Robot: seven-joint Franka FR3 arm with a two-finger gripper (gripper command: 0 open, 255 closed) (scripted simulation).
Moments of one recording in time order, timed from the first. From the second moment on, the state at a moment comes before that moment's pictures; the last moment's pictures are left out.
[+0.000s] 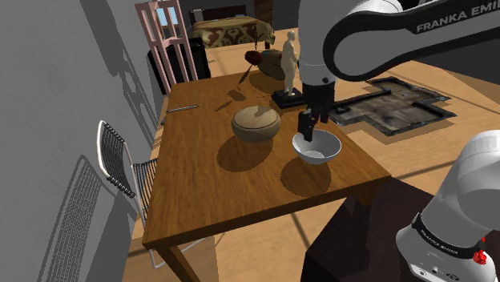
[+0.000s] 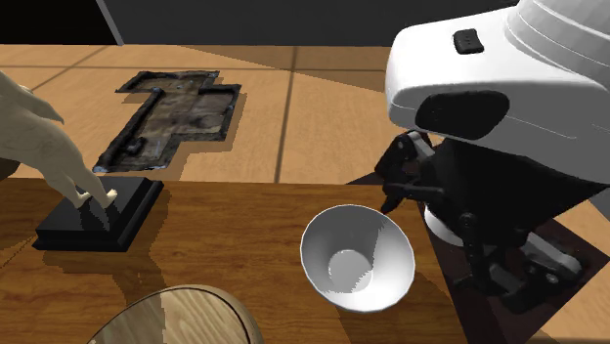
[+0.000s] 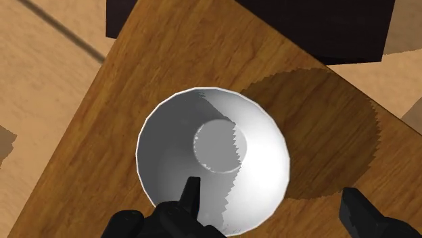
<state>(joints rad) 0.06 -0.57 0.21 -2.46 -0.01 1.85 0.17</state>
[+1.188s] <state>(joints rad) 0.05 -0.43 0.28 -2.55 -0.05 2.10 0.26</state>
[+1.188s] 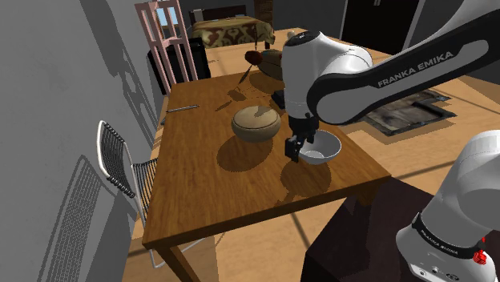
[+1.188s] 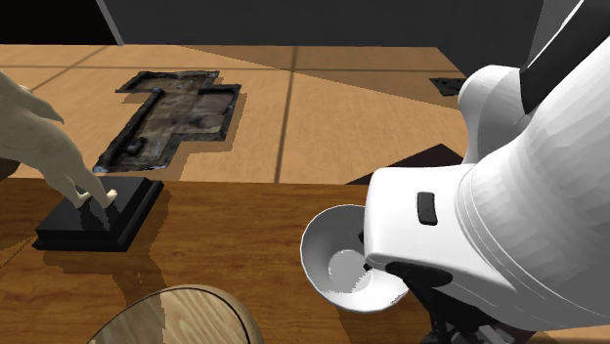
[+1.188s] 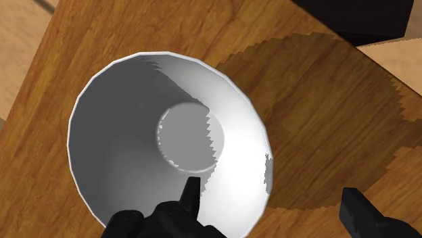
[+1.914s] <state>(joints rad) 0.05 -0.43 0.28 -2.55 -0.05 2.10 0.25</state>
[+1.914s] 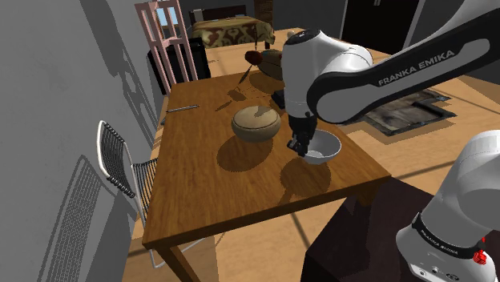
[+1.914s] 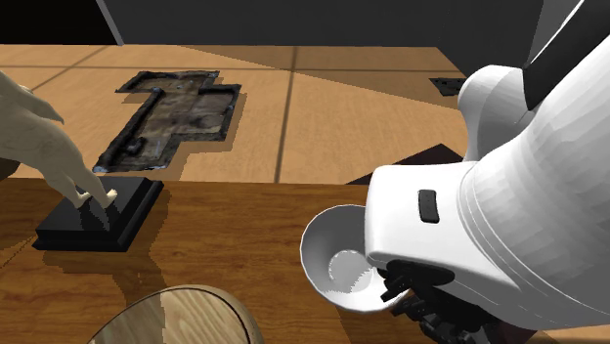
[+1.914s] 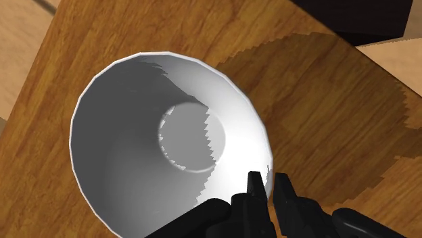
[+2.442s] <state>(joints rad) 0.06 -0.47 0.27 -2.47 -0.04 1.98 0.24</state>
